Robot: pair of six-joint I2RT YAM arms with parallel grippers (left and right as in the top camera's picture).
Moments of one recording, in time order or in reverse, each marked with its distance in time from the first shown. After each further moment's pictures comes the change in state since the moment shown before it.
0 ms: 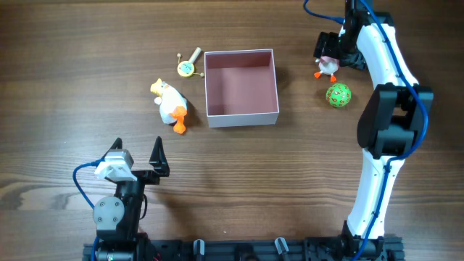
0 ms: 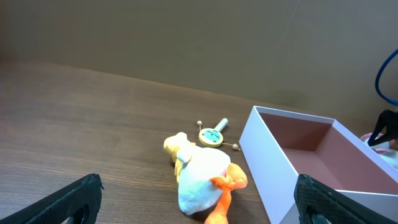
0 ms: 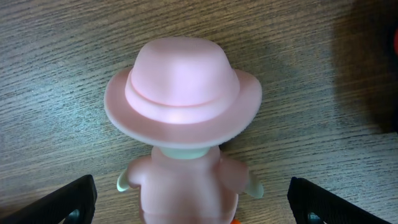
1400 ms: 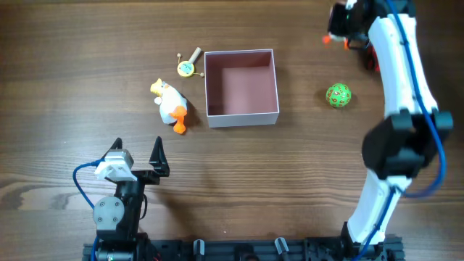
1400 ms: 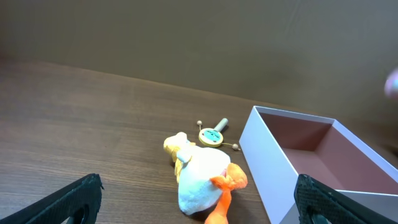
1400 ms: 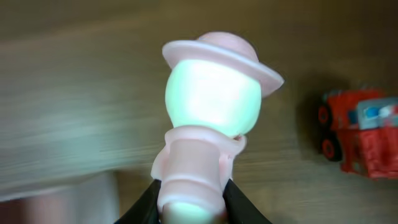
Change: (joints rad) left arm 0.000 0.000 0.000 0.000 0.000 0.000; right arm 0.079 -0.288 0.089 -0.056 0.002 -0.056
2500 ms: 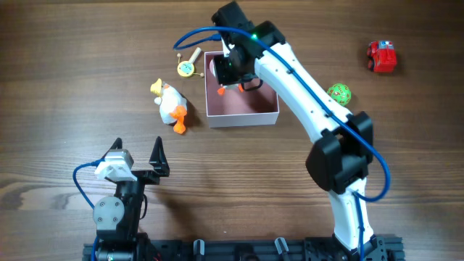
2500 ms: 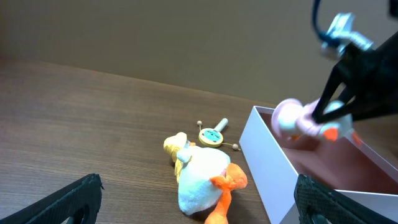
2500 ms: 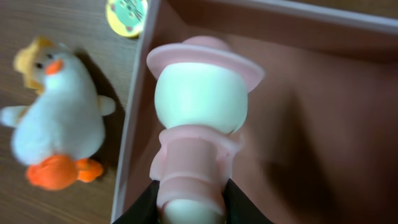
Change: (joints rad) left arm 0.000 0.000 0.000 0.000 0.000 0.000; right arm 0.531 0.120 -0.042 -0.084 -0.066 0.136
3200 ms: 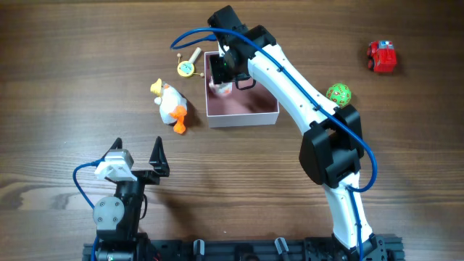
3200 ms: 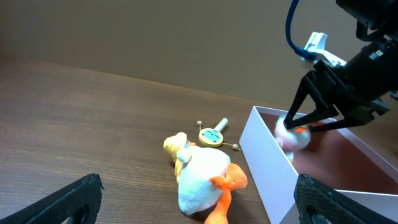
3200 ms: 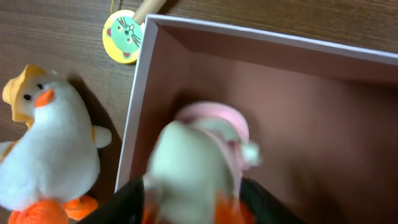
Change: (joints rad) left arm 0.000 0.000 0.000 0.000 0.000 0.000; right arm 0.000 0.064 0.000 0.111 0.000 0.013
